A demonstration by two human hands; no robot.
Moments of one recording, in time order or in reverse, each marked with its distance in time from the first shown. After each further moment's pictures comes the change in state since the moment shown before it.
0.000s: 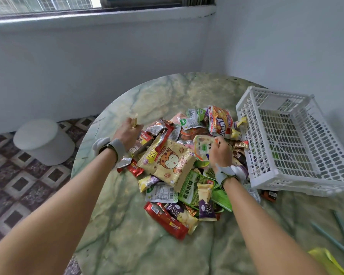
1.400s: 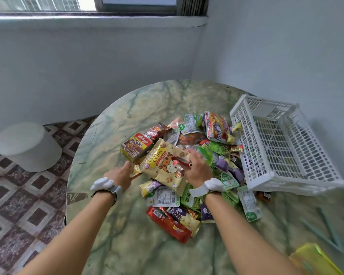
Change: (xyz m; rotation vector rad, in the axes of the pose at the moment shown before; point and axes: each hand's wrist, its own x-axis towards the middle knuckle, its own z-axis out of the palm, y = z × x) left_hand -0.049 -0.113 0.016 0.792 -0.144 0.159; right_hand -0.049 0.010 0.052 -0.460 -0.158 -0.466
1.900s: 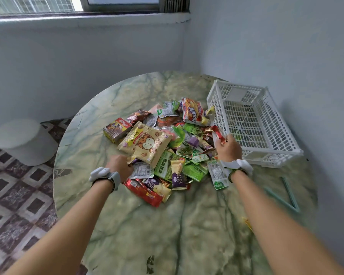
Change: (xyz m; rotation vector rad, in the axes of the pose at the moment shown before) left_hand -0.086 0.104 -0.005 -0.168 0.048 -0.111; right_hand -0.054 0.141 -0.133 0.095 0.229 0.374
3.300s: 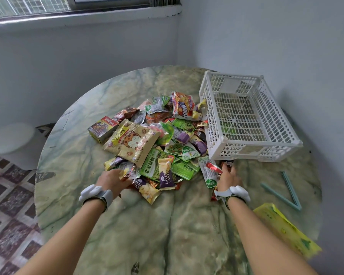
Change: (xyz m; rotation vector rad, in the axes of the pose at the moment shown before) left_hand -0.029 0.016 0.050 -0.107 -0.068 -0.058; right_hand -0.050 0.127 0.041 -0.387 -0.341 0.130
